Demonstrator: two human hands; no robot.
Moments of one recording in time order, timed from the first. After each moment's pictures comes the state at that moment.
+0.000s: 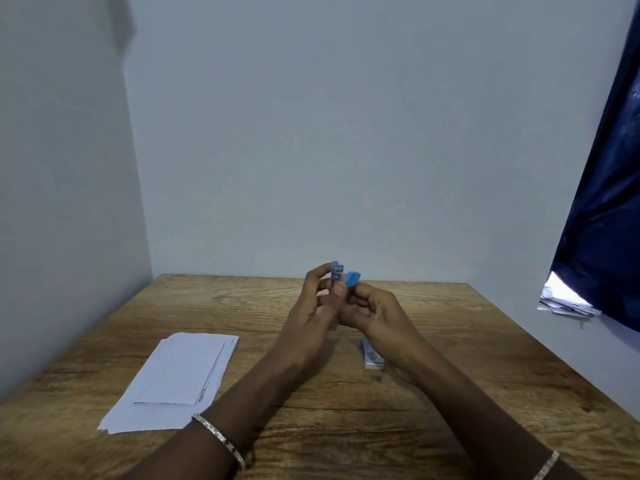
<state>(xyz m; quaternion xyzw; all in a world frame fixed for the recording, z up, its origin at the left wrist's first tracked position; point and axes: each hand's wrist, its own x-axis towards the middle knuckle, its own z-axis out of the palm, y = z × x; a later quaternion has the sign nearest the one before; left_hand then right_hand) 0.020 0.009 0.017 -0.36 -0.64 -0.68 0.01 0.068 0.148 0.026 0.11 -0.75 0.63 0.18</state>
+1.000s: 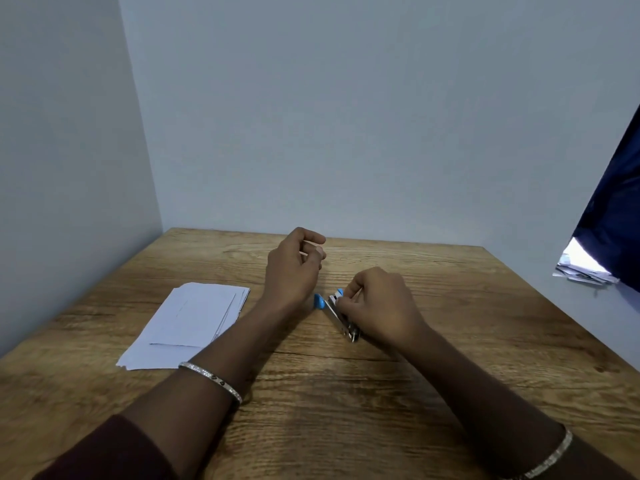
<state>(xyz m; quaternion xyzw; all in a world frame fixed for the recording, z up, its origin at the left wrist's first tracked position) -0.004 -0.008 0.017 -0.20 -0.77 -0.60 0.13 0.079 0.113 0.021 -0.11 -0.95 0.25 0.17</state>
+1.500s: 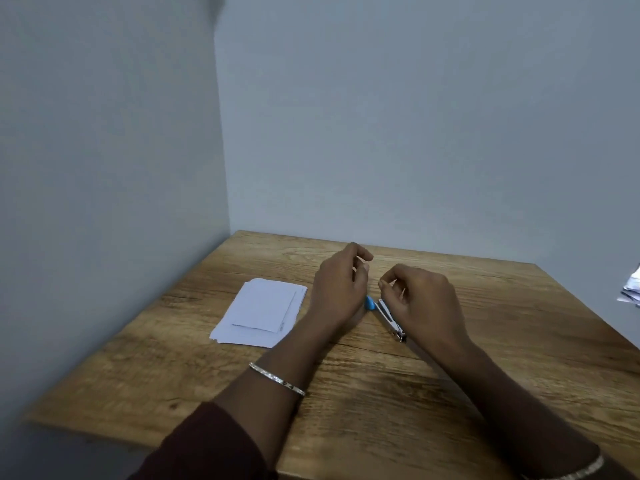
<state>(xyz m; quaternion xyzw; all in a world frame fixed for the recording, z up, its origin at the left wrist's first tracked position) 0.026 -0.038 0.017 -0.24 -0.81 -0.49 0.21 0.093 0.096 0.025 0.01 -0.92 0.20 0.35</state>
